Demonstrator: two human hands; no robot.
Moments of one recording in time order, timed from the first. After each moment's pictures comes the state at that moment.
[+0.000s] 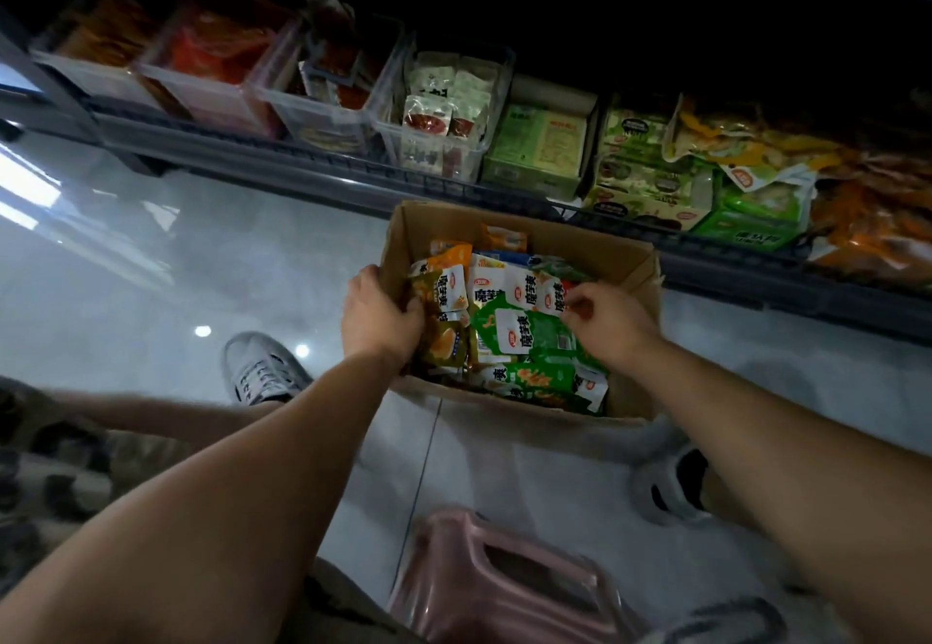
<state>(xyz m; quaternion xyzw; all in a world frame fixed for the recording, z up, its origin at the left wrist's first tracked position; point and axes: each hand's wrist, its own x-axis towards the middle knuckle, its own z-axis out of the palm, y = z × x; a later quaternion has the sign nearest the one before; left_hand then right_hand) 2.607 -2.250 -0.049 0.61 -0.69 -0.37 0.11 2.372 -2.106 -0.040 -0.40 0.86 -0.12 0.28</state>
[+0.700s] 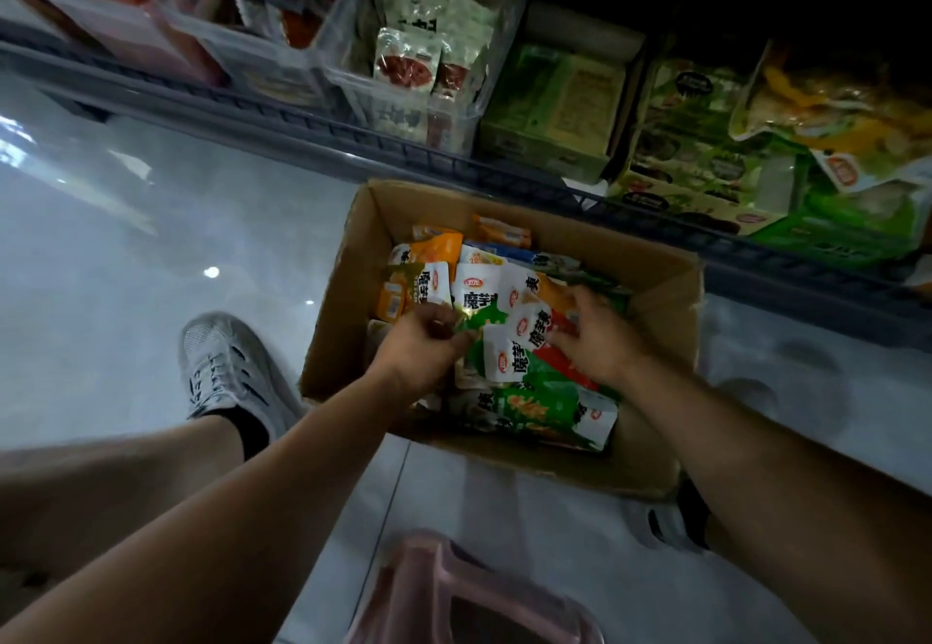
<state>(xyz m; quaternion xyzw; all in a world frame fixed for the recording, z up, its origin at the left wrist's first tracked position) 2.547 -2.243 -0.112 0.57 -0.55 -0.62 0.00 2.326 -2.139 -0.145 -0.37 0.83 -0.08 0.40</state>
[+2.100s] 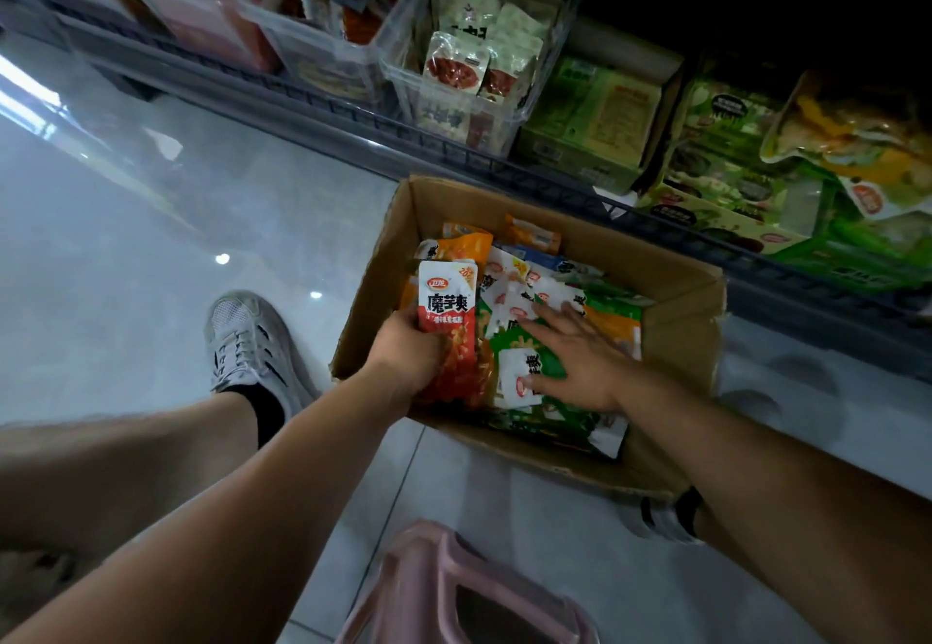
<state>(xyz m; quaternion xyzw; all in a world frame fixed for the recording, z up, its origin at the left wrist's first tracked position) 2.570 -2.239 -0.080 0.65 -0.41 -0.64 0.04 2.354 -2.140 -0.132 -0.59 0.69 0.10 0.41</state>
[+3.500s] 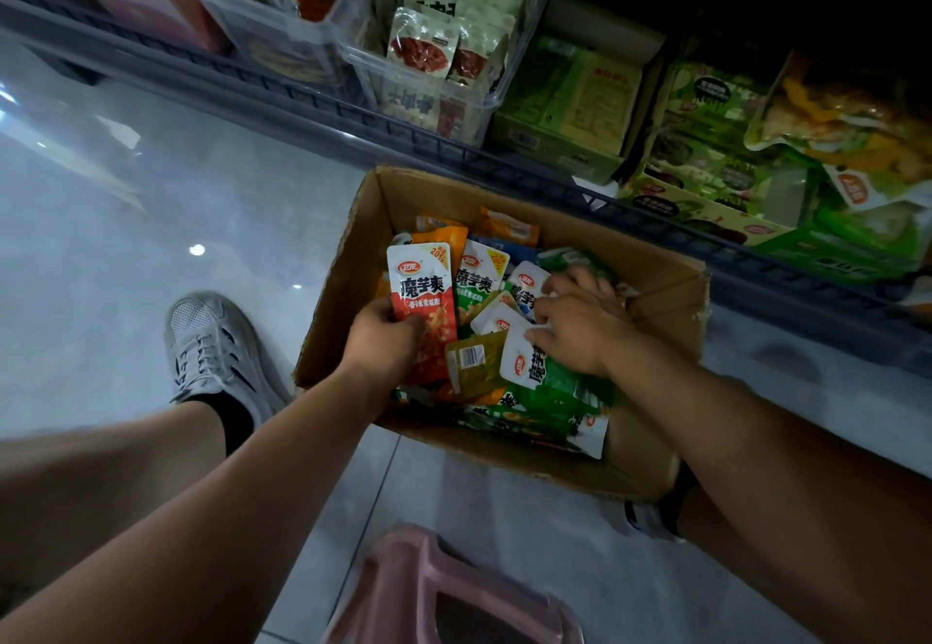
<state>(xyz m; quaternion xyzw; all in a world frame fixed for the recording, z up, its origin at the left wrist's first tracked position) 2.558 -2.246 -0.088 0.67 -0.38 -0.64 0.07 2.330 -2.170 -0.127 -0.62 0.72 0.18 0.26</state>
